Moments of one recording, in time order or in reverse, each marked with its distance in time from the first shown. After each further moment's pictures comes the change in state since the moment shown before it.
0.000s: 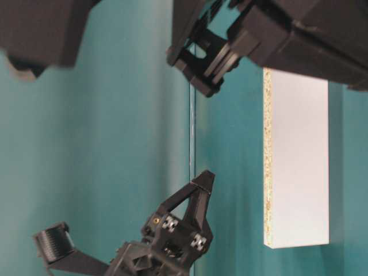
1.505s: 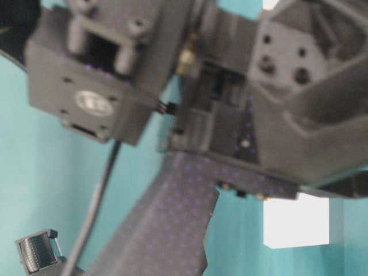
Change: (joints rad) left arm -0.038 -0.086 0.009 0.000 0.176 -0.003; right arm 0.058 0.293 -0.557 0.023 0.652 0.417
